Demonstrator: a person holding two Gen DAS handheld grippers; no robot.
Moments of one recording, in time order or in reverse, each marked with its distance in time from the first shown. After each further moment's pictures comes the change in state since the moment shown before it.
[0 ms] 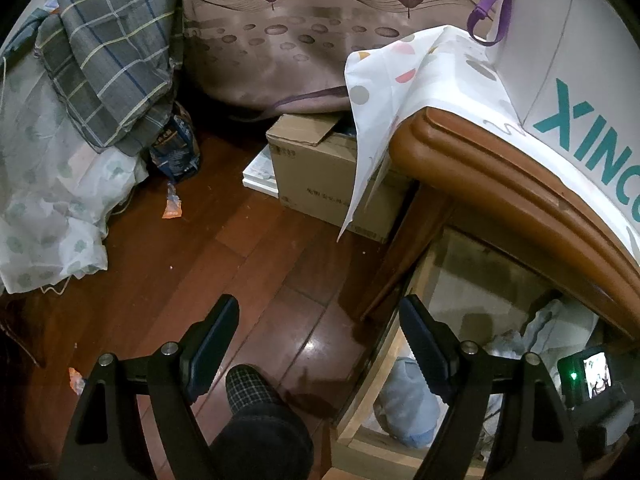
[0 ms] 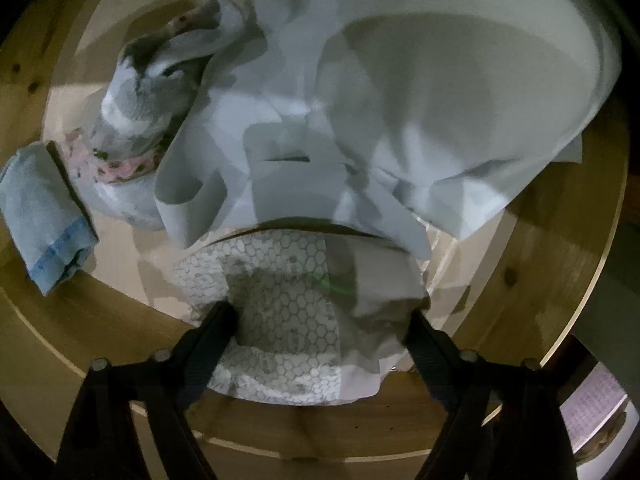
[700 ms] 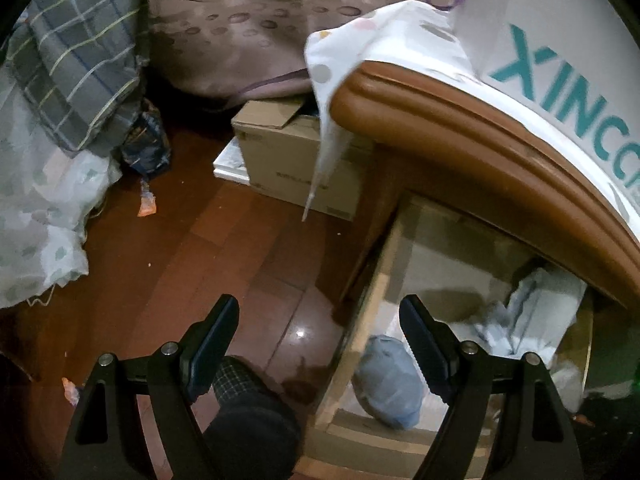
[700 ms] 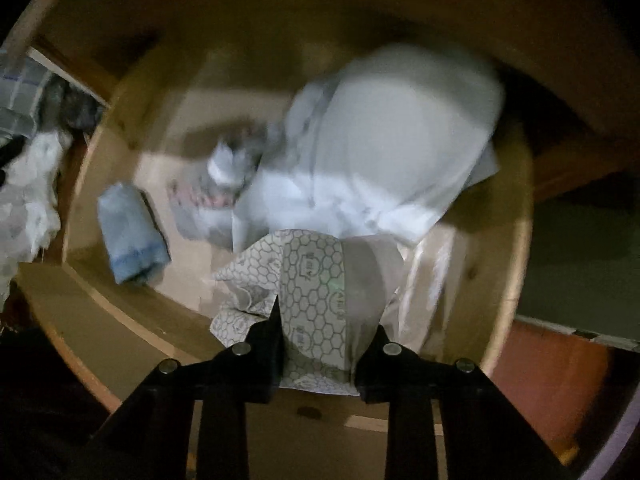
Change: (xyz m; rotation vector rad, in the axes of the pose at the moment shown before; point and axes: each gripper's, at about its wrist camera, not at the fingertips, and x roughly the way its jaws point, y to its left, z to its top) left arm 0.007 -0.026 -0.013 0.091 0.042 -0.067; right arm -0.062 -0.013 -0.089 0.018 -0.512 0.111
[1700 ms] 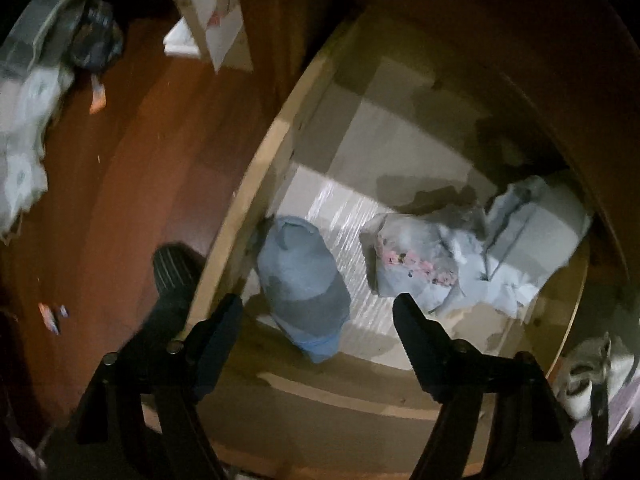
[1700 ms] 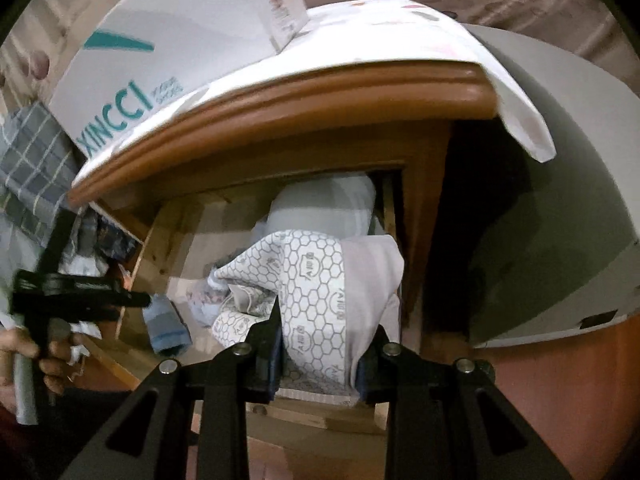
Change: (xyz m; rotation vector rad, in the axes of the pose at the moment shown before) left arm 0.073 -0.063 -0.034 -0.082 0.504 -0.069; right arm -0.096 -0.093 -0.041 0.237 -0.435 0.140
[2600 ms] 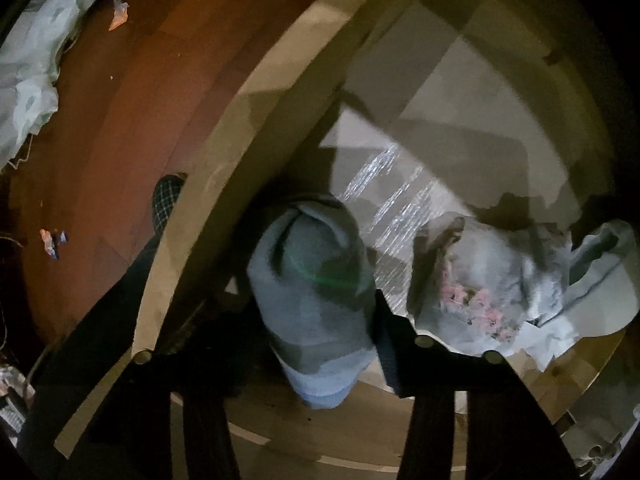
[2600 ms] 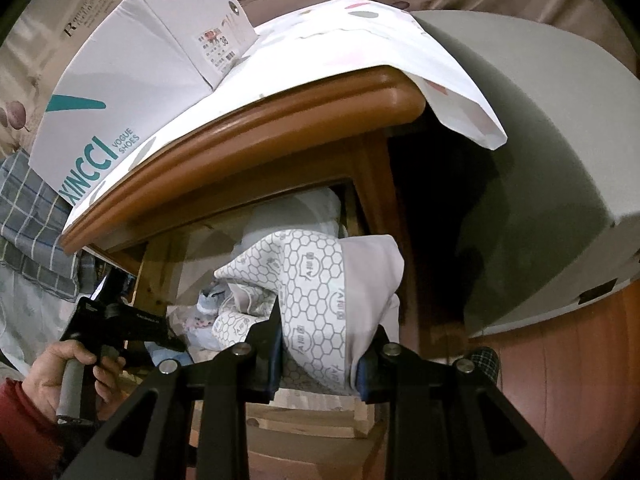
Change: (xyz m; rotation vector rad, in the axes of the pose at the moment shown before) left arm 0.075 0.007 0.035 -0.167 0.218 0.090; right arm -0.009 -0.028 0.003 0.128 -0.012 -0.008
